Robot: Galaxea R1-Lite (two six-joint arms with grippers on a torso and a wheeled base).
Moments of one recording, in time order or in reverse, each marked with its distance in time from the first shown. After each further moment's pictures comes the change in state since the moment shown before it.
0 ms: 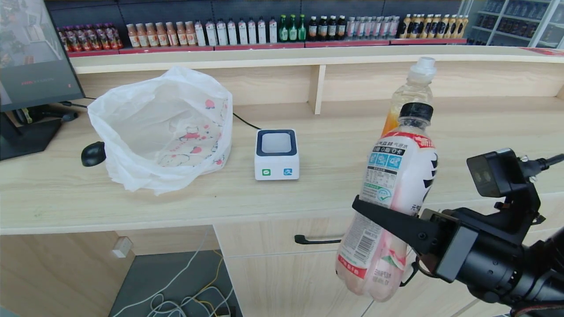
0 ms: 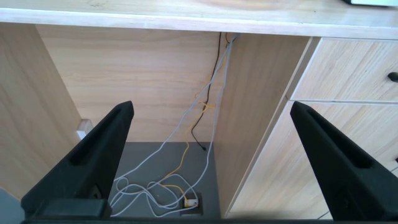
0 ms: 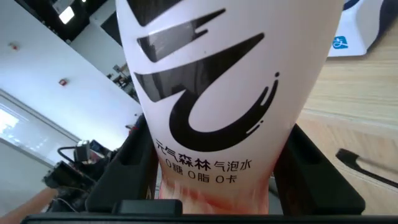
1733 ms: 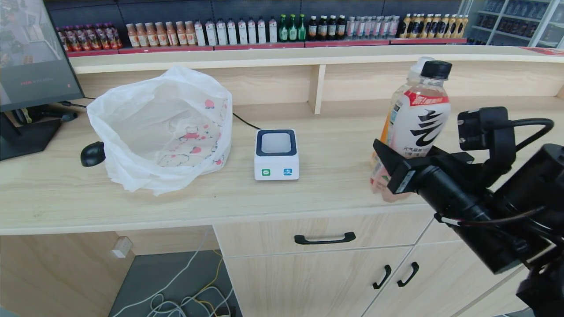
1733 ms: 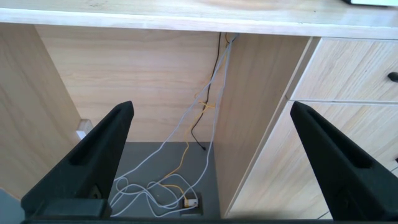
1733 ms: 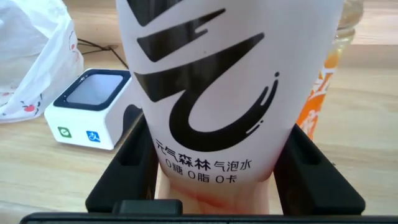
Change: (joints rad) left arm -0.001 0.000 0.000 0.000 0.000 0.000; right arm -0.098 0.107 -0.199 0.054 -0.655 -0.718
